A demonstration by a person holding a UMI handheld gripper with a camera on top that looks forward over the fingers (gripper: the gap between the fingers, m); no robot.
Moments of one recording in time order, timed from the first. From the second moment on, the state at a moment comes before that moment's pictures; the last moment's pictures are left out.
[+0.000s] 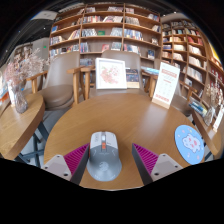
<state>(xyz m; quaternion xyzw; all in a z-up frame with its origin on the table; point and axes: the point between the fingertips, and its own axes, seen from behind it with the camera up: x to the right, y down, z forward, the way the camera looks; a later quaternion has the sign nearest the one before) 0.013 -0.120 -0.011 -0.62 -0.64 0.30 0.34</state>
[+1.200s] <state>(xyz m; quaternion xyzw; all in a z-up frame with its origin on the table) 0.005 0.187 0.056 -0.67 -0.56 0.28 0.39</state>
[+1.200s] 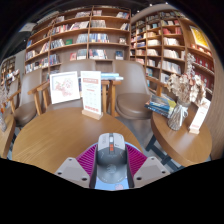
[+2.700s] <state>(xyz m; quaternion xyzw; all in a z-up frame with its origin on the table) 0.287 0.072 0.153 -0.61 -0.60 0.33 0.40</state>
